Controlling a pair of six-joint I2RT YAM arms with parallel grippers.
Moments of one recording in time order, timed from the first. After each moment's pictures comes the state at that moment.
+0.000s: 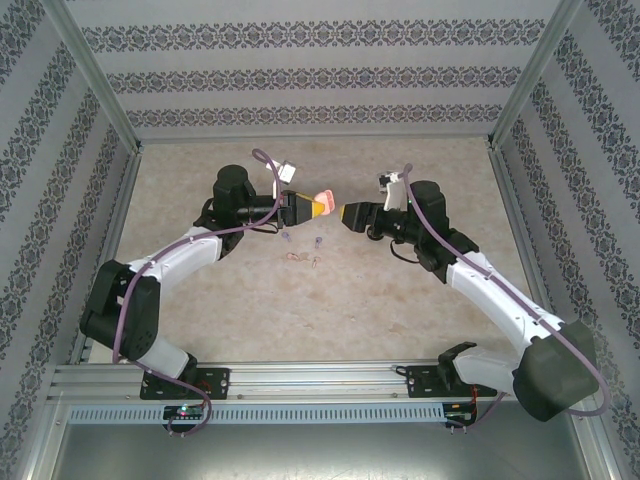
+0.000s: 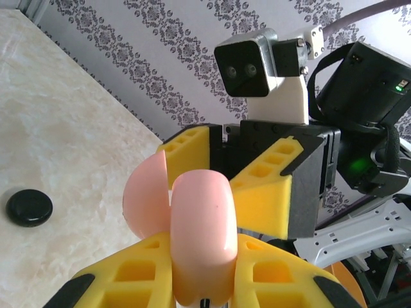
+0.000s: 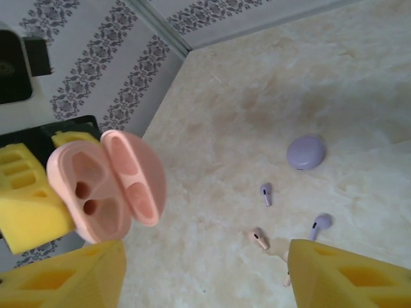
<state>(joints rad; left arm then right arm) -0.38 1.54 0.97 0.46 1.01 -0.64 0.41 1.19 0.86 -0.05 -0.50 0.58</state>
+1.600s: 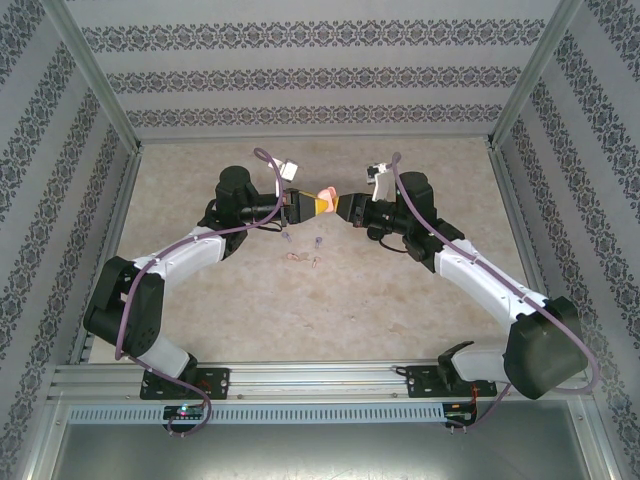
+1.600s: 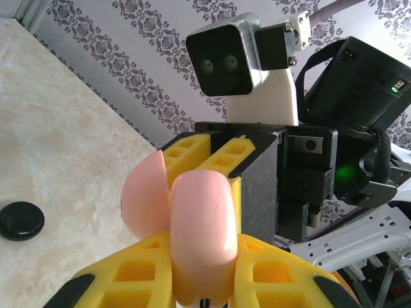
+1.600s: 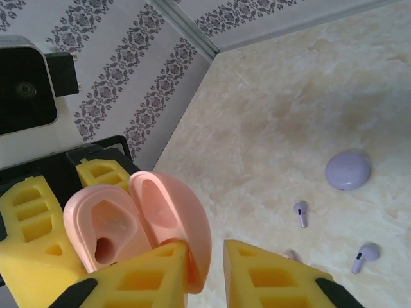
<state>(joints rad) -0.40 1.56 0.97 0.54 0.99 -0.69 0.44 1.30 0.92 0.06 -0.55 0.64</state>
